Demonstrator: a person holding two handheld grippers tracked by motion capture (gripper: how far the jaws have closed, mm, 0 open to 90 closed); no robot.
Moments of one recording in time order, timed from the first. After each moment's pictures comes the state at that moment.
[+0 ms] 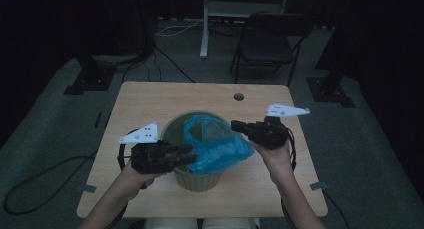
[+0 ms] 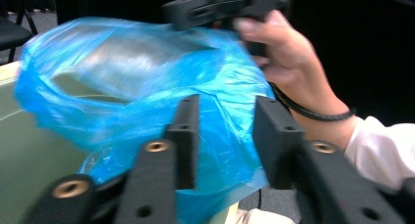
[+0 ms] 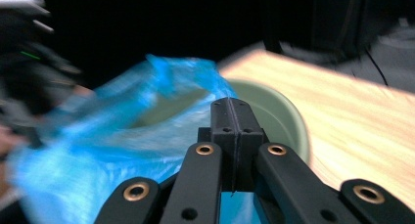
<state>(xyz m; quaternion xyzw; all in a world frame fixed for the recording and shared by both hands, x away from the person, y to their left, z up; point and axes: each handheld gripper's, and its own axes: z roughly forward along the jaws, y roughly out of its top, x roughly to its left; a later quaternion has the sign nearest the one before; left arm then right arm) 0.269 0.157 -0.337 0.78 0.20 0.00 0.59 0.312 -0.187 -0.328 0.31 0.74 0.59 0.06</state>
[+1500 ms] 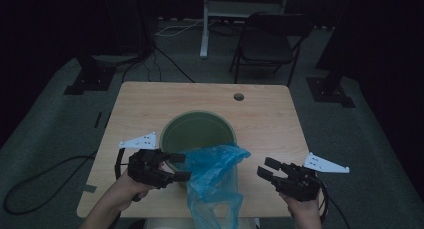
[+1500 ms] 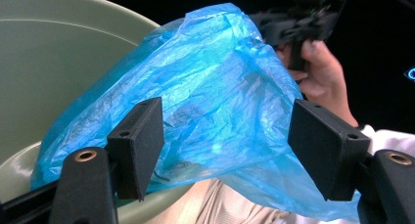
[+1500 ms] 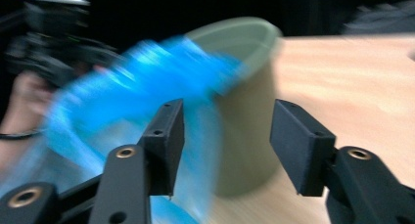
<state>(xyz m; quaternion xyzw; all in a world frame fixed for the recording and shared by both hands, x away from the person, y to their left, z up) 0.260 0.167 -0.360 0.80 0.24 -0.07 0.55 0.220 -0.245 -0.383 0.37 0.69 0.61 0.05</state>
